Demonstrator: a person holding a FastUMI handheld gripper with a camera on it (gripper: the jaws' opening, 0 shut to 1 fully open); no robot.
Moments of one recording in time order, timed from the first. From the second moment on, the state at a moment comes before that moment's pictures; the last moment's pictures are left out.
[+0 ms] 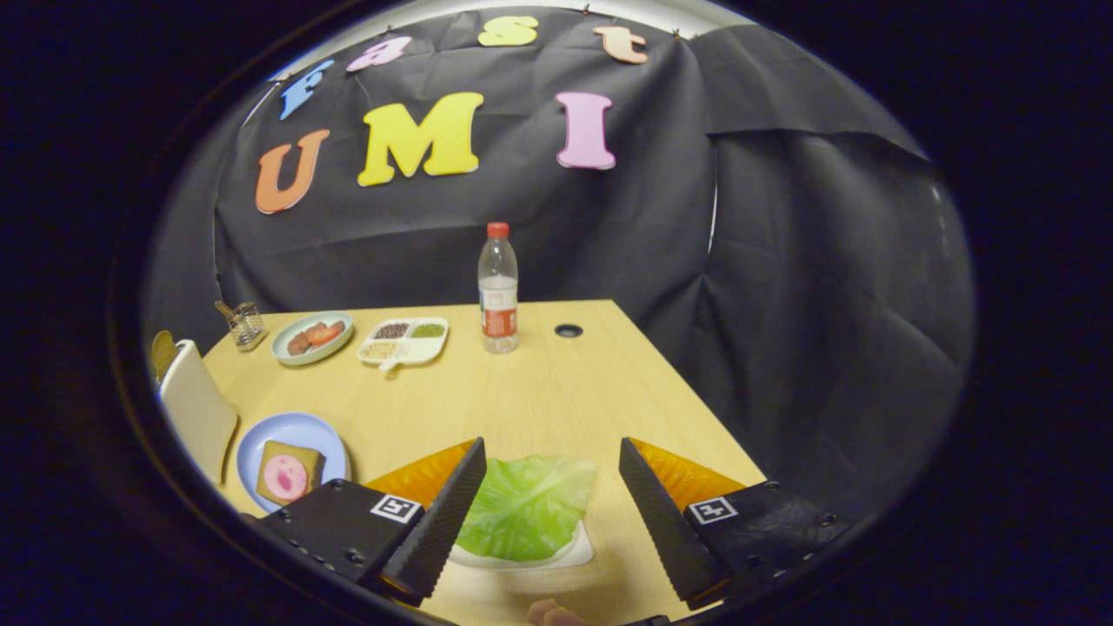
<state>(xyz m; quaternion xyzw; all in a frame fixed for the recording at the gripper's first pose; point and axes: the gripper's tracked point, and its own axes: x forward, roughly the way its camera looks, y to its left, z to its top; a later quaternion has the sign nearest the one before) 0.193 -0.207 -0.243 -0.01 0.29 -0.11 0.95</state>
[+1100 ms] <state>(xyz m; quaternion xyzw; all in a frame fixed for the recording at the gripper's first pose) 0.219 -0.221 -0.327 -0.01 0.42 -0.10 0.90</state>
